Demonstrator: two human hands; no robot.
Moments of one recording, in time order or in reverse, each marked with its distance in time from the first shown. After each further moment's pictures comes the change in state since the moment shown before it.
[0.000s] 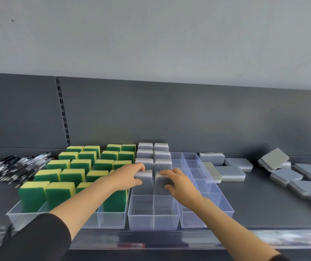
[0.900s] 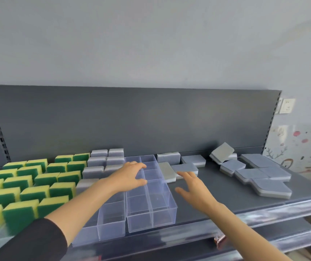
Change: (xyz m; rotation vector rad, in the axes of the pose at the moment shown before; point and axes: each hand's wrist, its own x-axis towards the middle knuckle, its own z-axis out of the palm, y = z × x) left_hand 0.048 0.125 0.037 0.069 -0.009 0.178; right_hand -0.086 0.112 -0.086 -0.060 0.147 0.223
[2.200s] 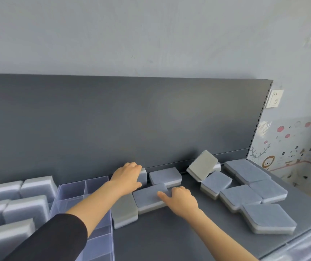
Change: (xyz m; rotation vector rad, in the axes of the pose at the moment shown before) left_hand 0.244 0.047 0.076 0.281 -0.034 0.047; right_hand 0.132 0.144 0.009 -0.080 -0.157 0.492
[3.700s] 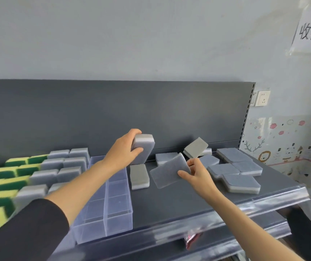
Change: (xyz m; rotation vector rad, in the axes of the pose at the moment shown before) left_hand -0.164 0.046 -0.080 -0.502 0.491 0.053; right_hand -0.151 0.034 -0.055 0.661 0.203 -0.299
